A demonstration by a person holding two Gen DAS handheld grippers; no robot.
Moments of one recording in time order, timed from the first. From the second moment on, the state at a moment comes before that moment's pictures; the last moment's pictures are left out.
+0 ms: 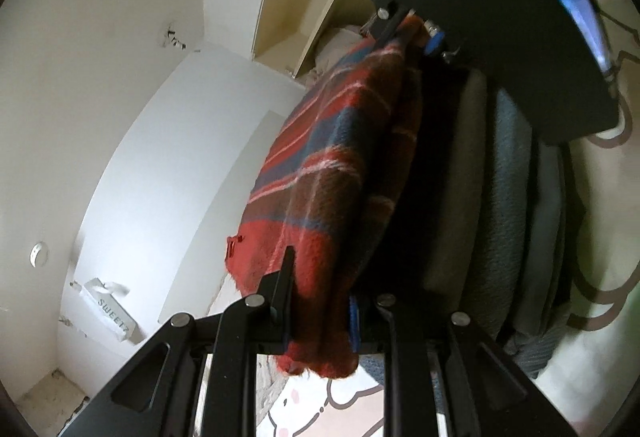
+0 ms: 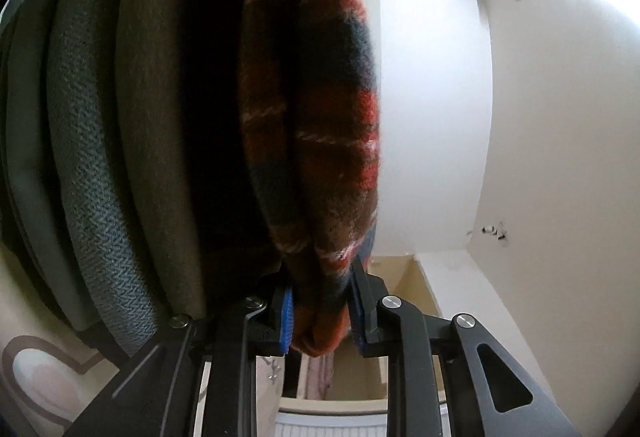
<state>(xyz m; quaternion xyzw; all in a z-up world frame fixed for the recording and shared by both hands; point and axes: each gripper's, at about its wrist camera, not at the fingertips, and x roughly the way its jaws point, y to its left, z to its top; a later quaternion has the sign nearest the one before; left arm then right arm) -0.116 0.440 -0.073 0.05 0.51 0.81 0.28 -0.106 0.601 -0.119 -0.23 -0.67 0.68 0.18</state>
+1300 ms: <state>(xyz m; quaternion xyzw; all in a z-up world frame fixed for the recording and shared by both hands) -0.097 0.359 0.012 -0.14 0.29 0.85 0.42 -0.038 0.571 0.047 -0.28 -0.20 0.89 0.29</state>
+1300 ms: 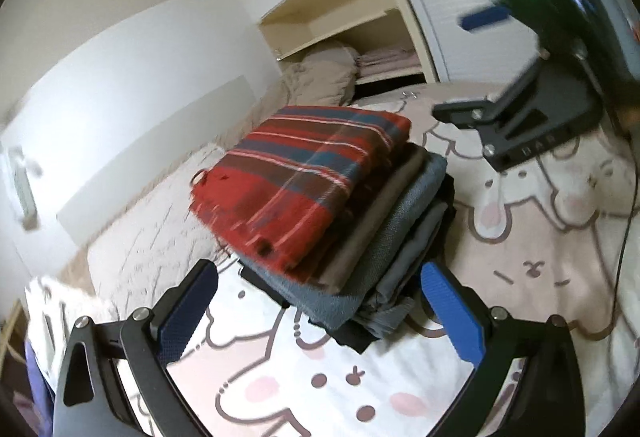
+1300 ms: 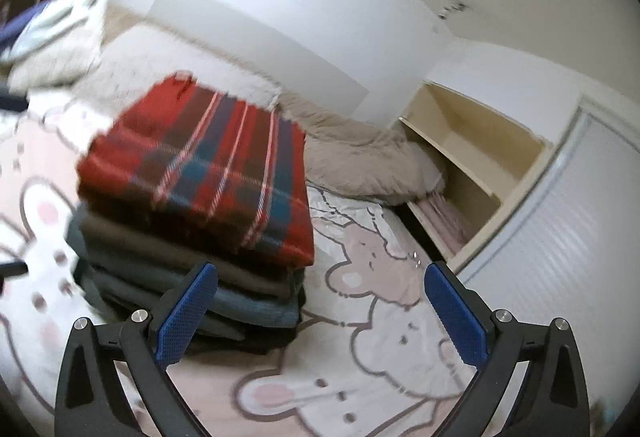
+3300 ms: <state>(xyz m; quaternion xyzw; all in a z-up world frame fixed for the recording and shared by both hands) -0.012 0.005 0.048 -0.23 0.07 0.95 0.21 0.101 0.256 0.062 -0.27 -0.04 0.94 0.21</state>
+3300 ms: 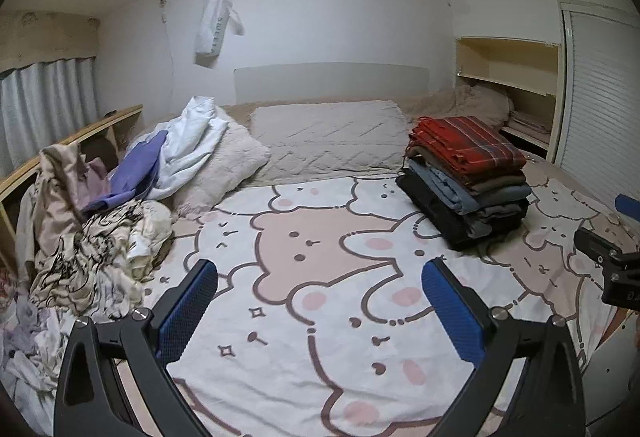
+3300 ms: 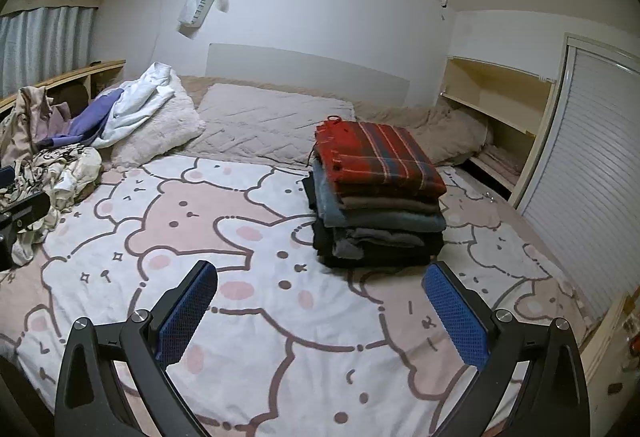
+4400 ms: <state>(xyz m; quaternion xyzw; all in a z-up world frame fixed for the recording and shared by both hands) 0.022 -0.035 0.031 -0.25 0.08 0.95 0.19 0.146 0.231 0.046 -0.28 -0.01 0.94 0.18</state>
